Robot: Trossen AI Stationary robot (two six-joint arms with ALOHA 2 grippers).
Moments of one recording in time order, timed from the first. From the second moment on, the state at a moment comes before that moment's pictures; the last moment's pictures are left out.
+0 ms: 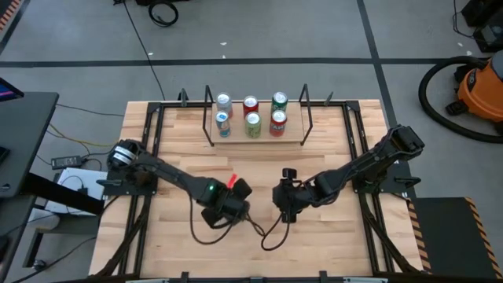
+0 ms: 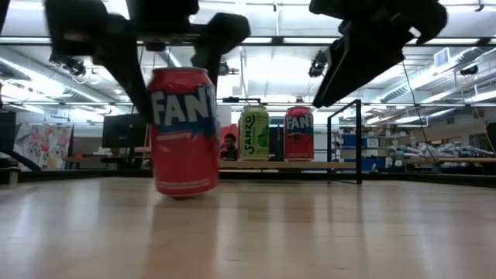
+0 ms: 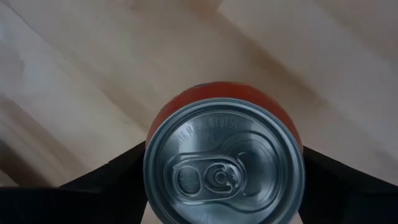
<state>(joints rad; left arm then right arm) -0.38 1.83 1.42 -0.90 -0.24 0.55 0.41 1.62 1.06 -0.45 0.43 0.30</state>
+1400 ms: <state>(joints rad) -0.45 1.71 1.42 -0.84 -0.42 0.38 0.49 1.62 1.06 -0.31 0.54 0.31</state>
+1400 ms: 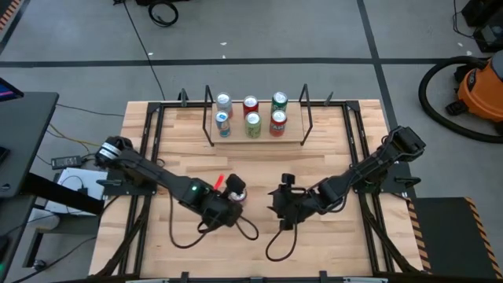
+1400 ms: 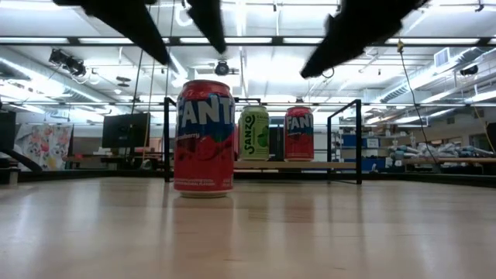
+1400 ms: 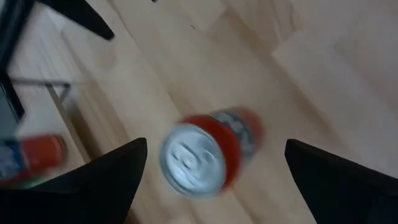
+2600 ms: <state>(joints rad) -0.62 1.52 1.17 -0.97 -0.48 -0.26 0.33 1.64 1.18 -0.08 0.37 -0.05</state>
